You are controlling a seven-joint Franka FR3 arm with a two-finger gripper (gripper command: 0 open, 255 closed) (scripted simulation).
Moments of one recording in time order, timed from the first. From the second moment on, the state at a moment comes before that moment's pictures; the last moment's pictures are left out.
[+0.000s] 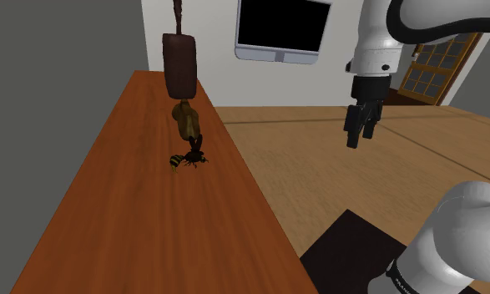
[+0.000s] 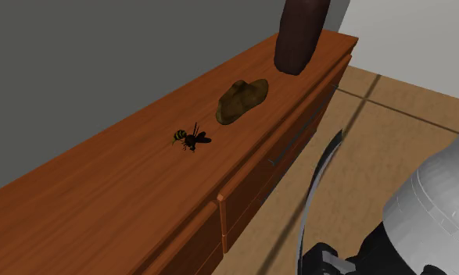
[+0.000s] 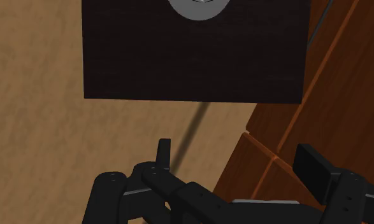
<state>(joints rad) 0.00 -0.81 0.01 -2.44 0.00 1.43 0.02</state>
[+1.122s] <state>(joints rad) 0.11 -0.51 0.22 -2.33 0.15 1.81 0.17</state>
